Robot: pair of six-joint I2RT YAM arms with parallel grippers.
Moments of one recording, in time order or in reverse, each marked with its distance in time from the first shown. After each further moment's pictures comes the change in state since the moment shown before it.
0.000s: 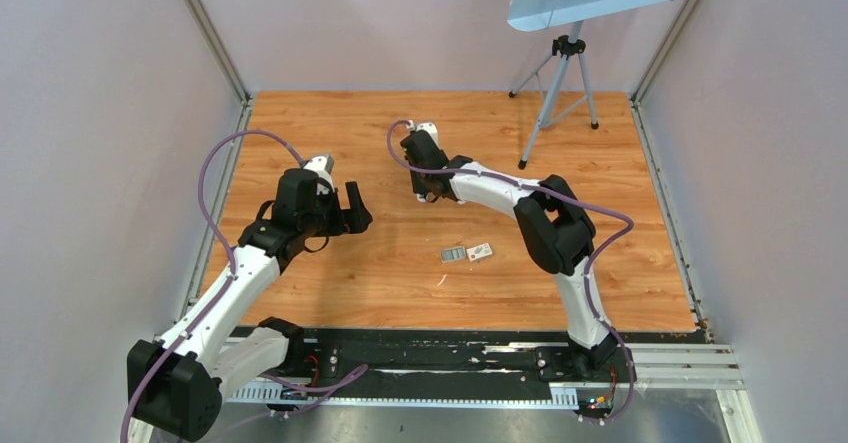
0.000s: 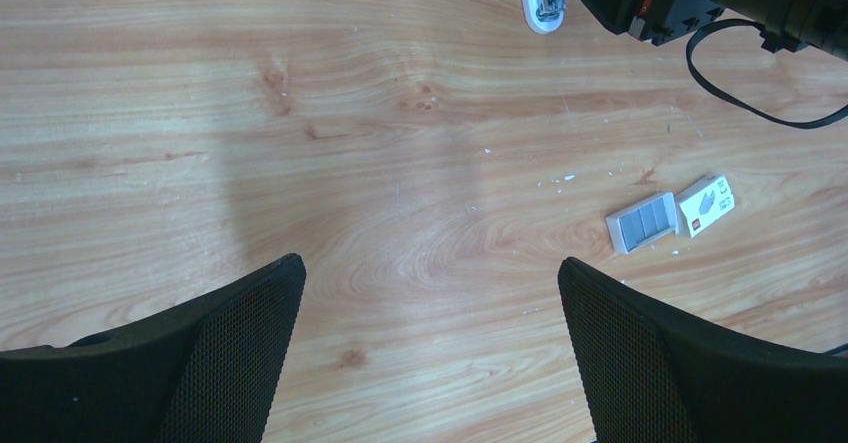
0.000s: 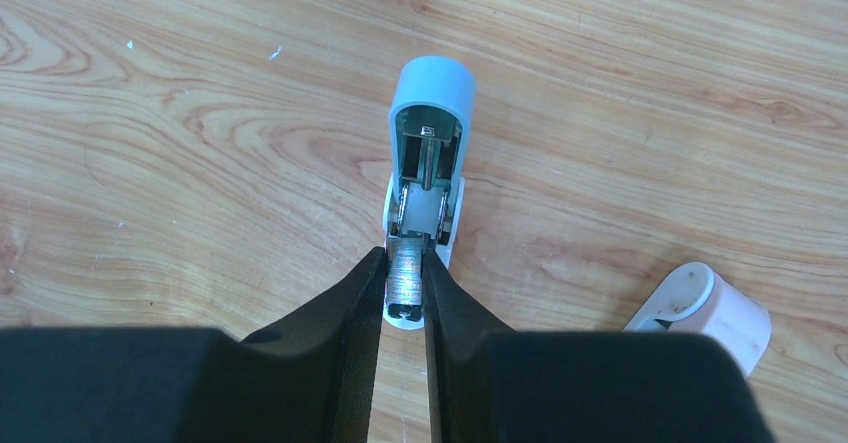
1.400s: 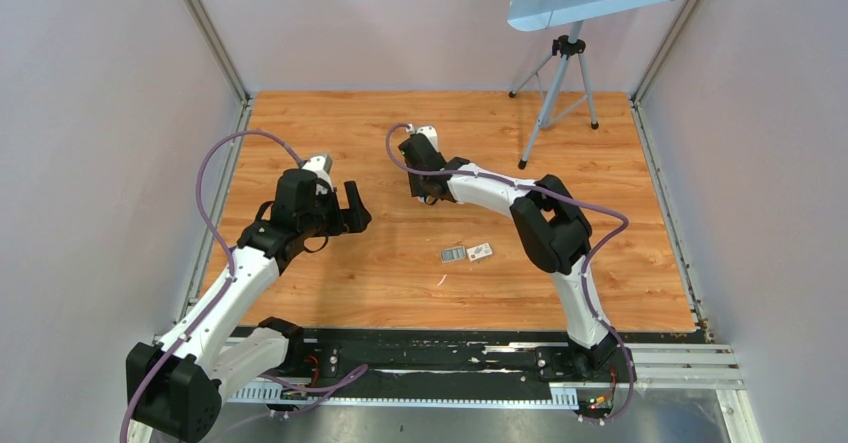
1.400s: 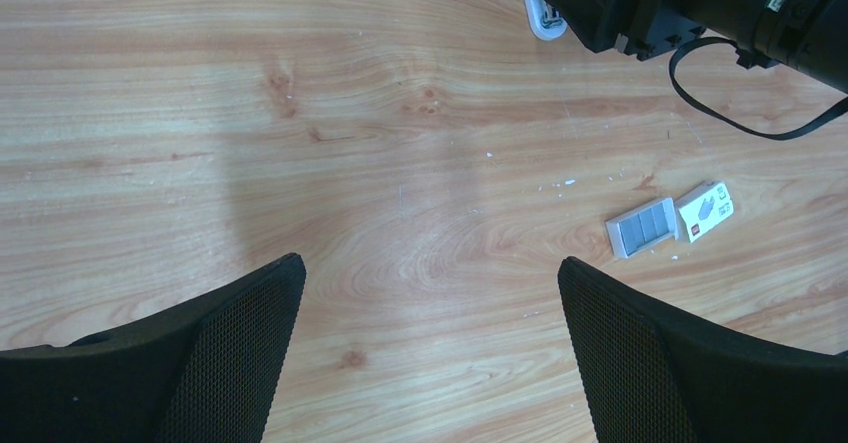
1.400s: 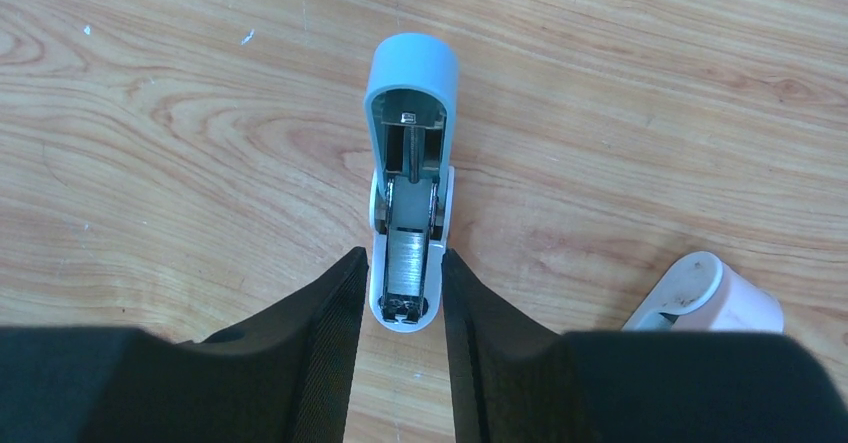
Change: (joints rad) left arm 0.000 -0.010 -0.001 0.000 -0.007 -0.002; right arm 0.005 0.025 0.005 -0.017 0.026 0.016
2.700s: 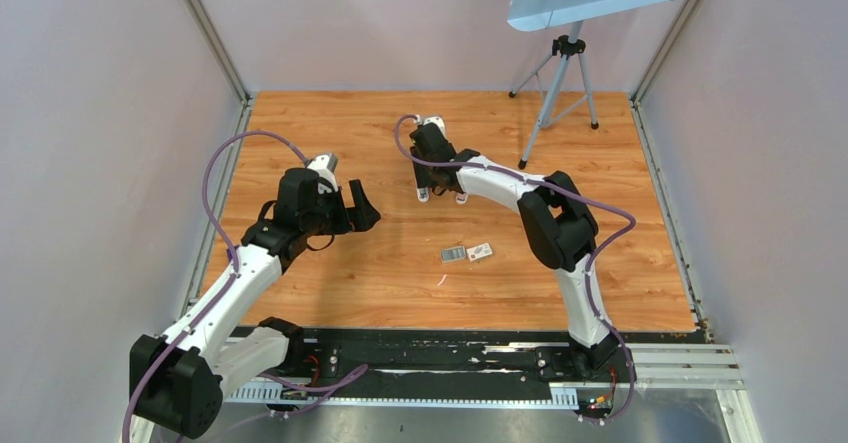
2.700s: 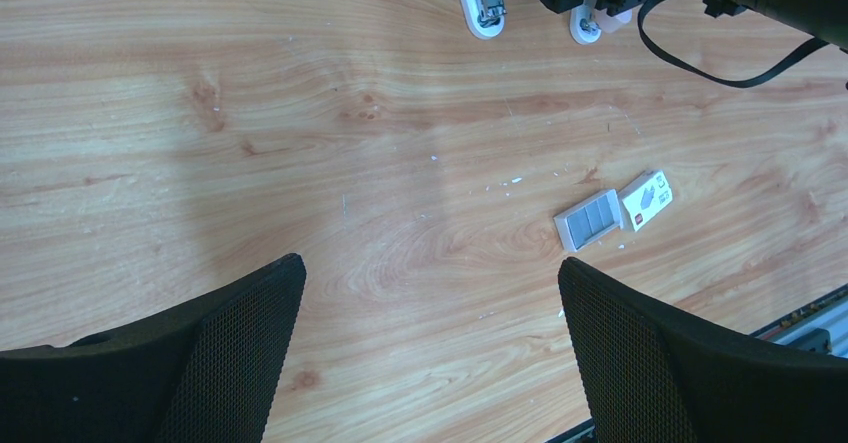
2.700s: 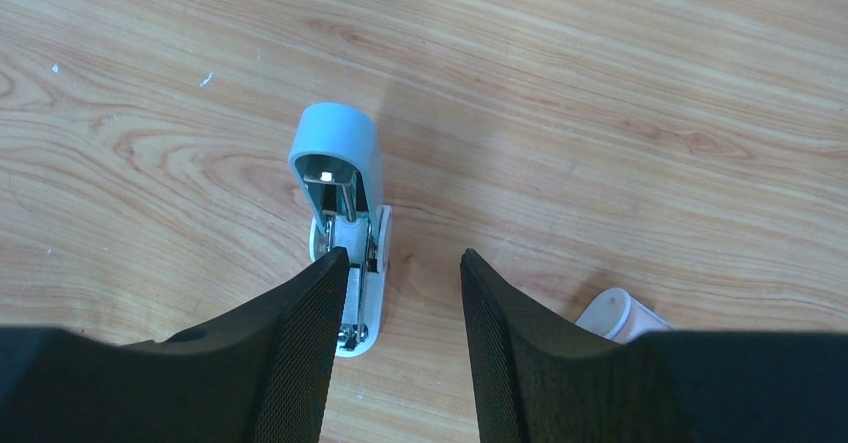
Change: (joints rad) left arm 0.000 0.026 -0.021 0.083 0.104 -0.042; right arm -0.061 -0.018 0.008 0.002 -0.037 -0.083
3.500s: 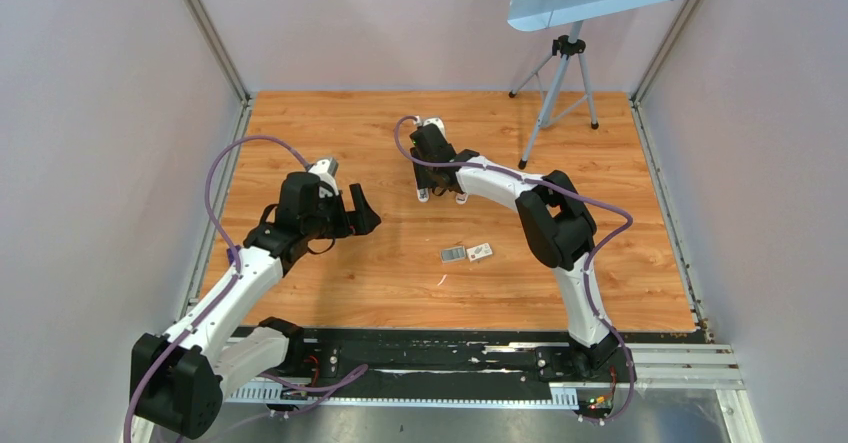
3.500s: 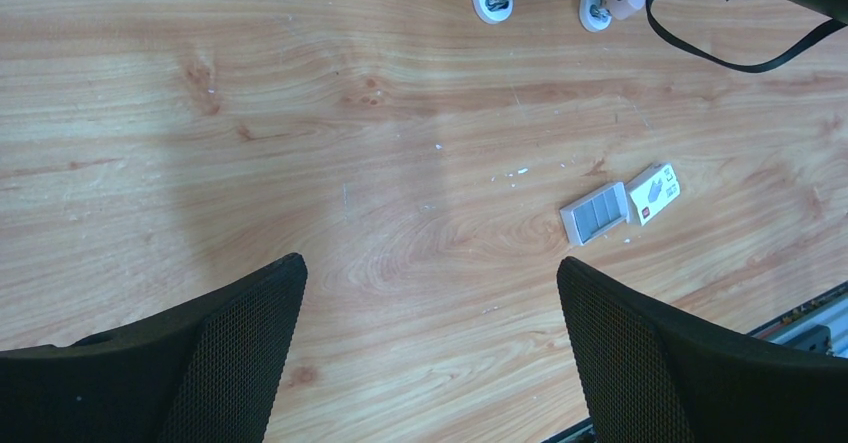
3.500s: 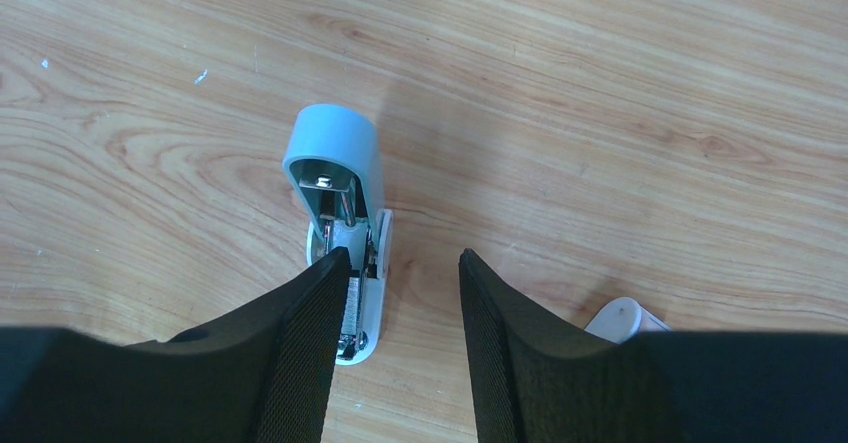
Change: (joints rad) left arm 0.000 -0.001 -0.032 0.019 0.005 -0.011; right arm -0.004 0.021 0.008 0.009 -0.012 -0.003
